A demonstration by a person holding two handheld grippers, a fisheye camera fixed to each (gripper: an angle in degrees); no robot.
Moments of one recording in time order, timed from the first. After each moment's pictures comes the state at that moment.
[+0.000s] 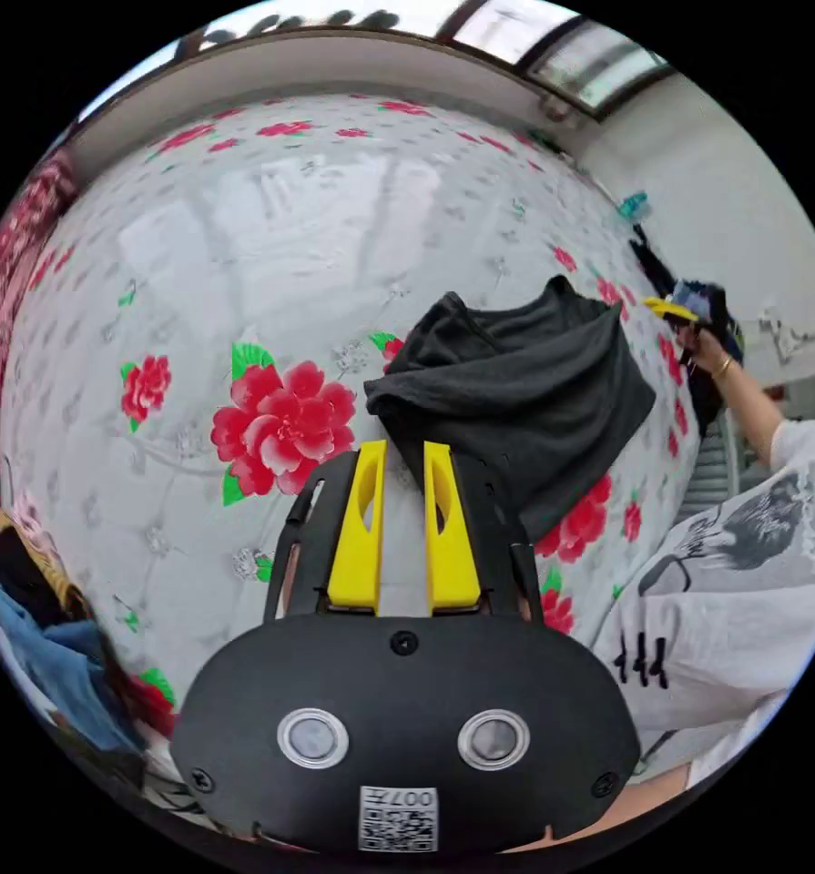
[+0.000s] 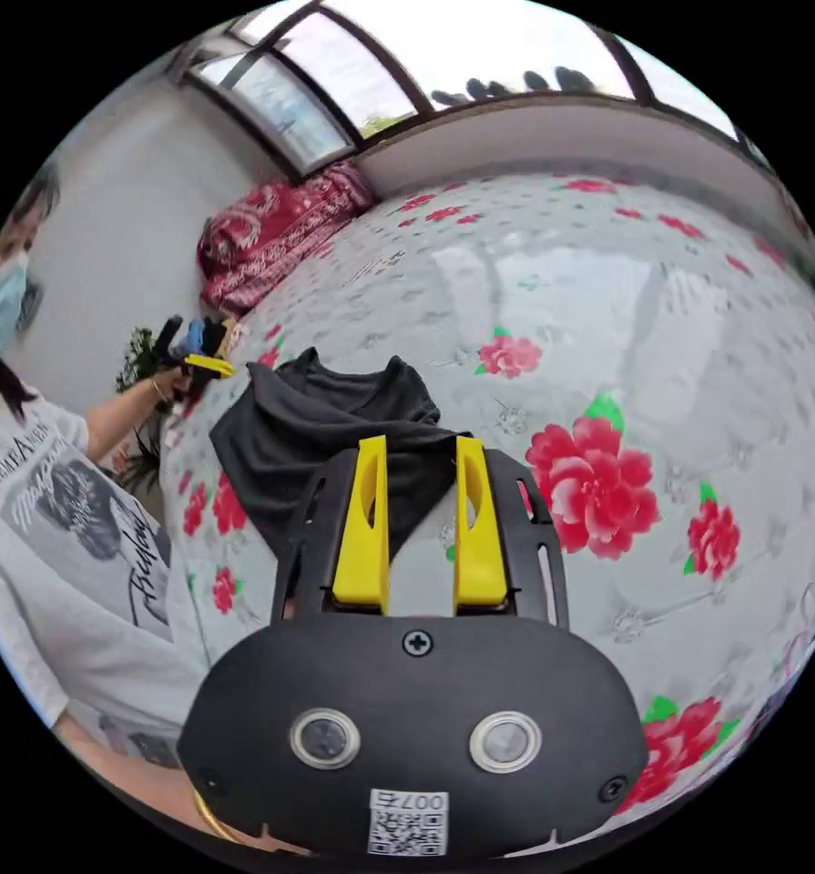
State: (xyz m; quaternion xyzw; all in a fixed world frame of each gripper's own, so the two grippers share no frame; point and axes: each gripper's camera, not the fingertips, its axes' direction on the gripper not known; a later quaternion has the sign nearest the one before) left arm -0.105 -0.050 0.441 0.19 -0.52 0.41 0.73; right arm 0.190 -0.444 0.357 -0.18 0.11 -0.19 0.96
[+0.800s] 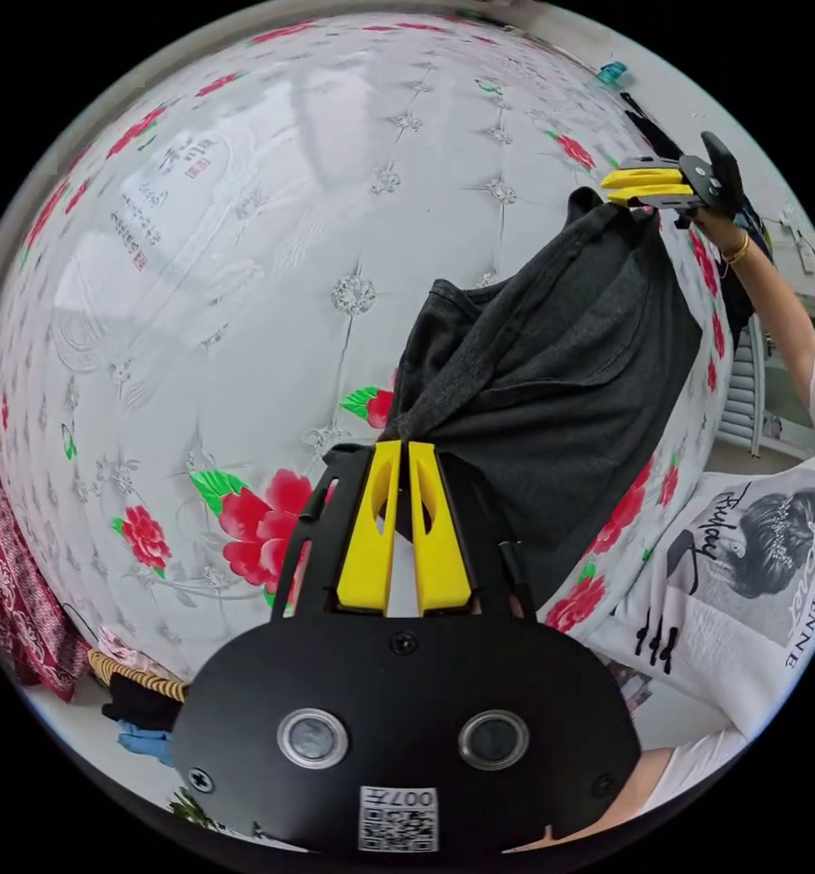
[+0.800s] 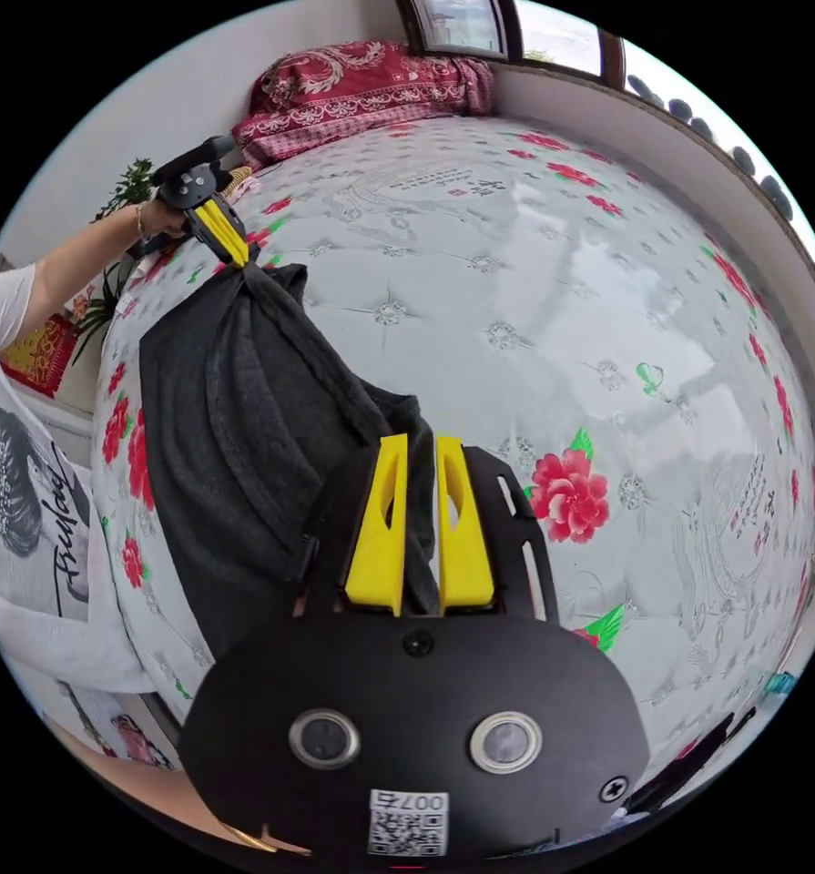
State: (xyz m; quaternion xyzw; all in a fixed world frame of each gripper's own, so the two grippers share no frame) left arm 0.014 -0.143 0.521 0.03 -0.58 0.38 0.72; right arm 0.093 -0.440 0.546 -0.33 0.16 -0.37 0.85
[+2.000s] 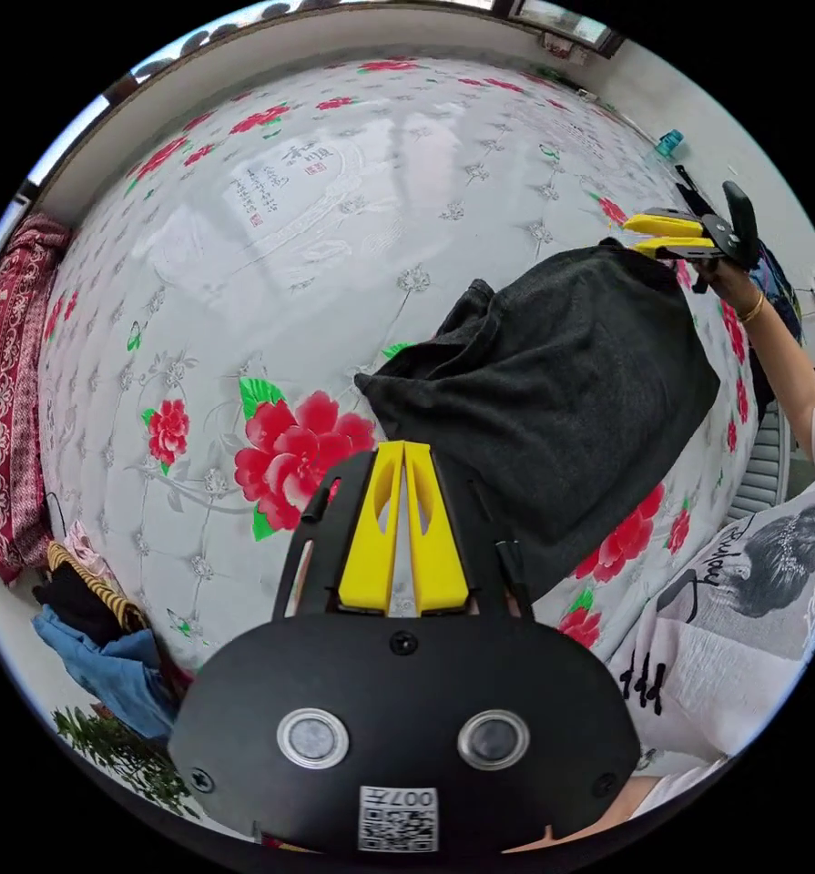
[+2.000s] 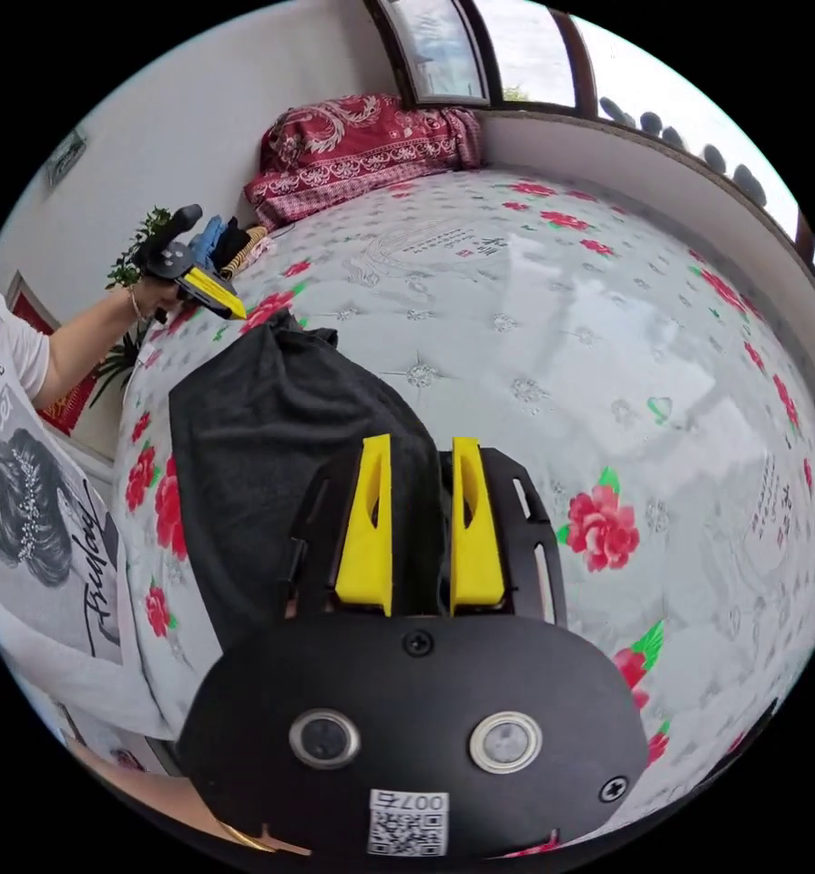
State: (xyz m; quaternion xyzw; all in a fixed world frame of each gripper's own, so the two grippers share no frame) left arm -0.073 -0.067 0.473 0.18 -0.57 0.35 0.72; right arm 0.096 -0.428 0.531 -0.26 0.11 -0.36 0.89
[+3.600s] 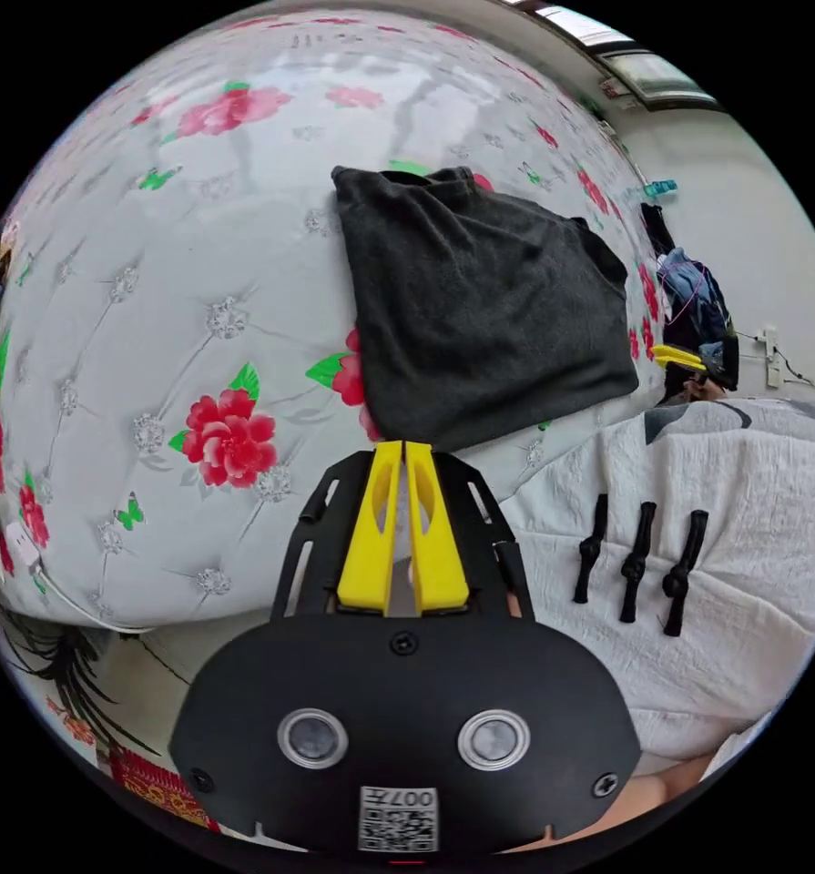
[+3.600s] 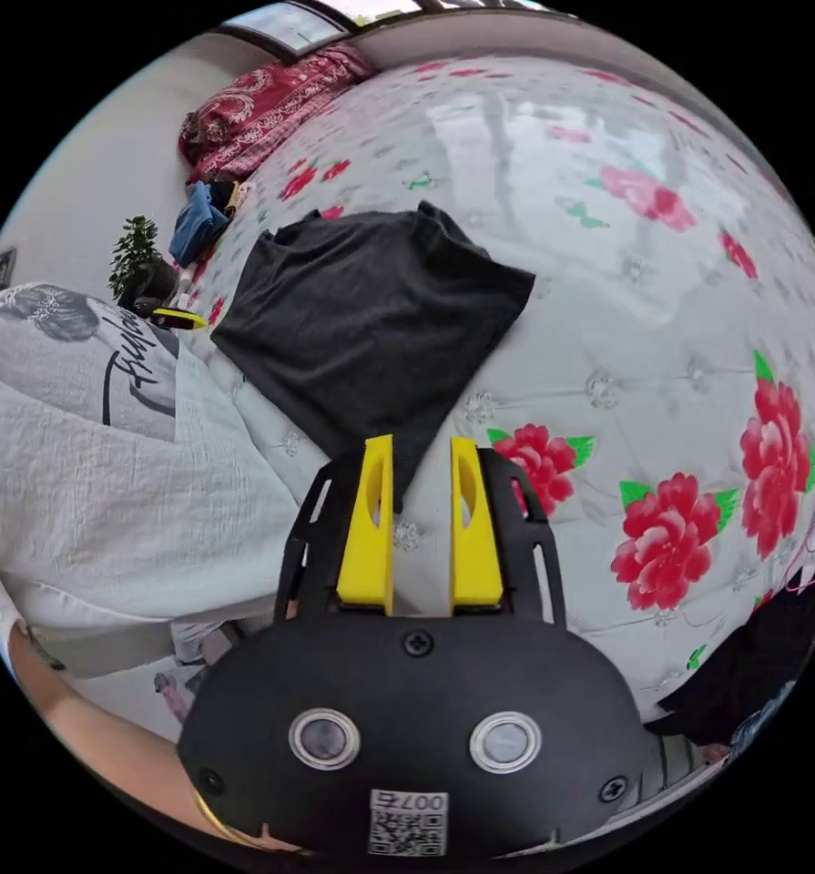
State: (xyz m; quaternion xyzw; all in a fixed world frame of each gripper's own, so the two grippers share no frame) left arm -0.222 0.102 0.609 0.17 -0.44 0.27 0.84; right arm 0.130 -0.196 0.306 -0.36 0.16 -0.13 0.91
